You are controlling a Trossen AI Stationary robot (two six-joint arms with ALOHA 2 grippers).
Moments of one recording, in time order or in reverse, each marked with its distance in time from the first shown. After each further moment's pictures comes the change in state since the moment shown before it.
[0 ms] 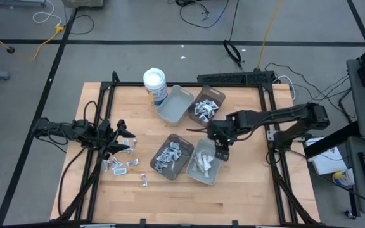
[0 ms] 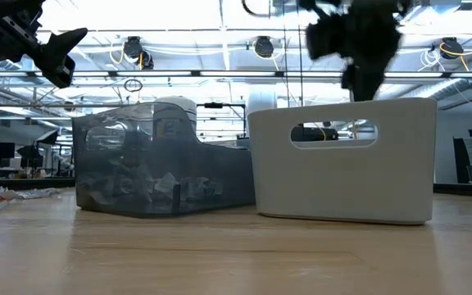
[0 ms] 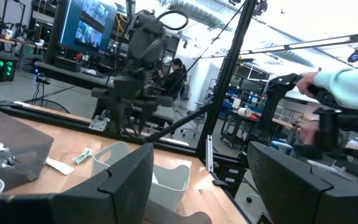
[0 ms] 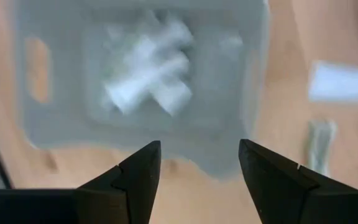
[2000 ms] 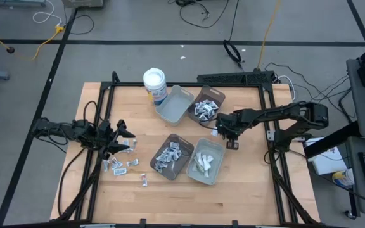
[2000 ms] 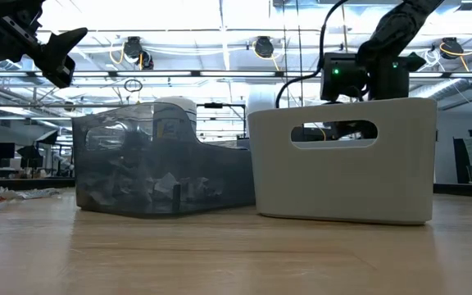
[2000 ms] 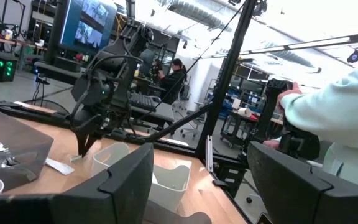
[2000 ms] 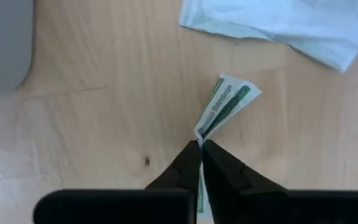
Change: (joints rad) left arm 0.000 0.000 0.000 0.002 0.000 0.000; right arm -0.272 -0.006 -0.459 0.330 0.153 -0.448
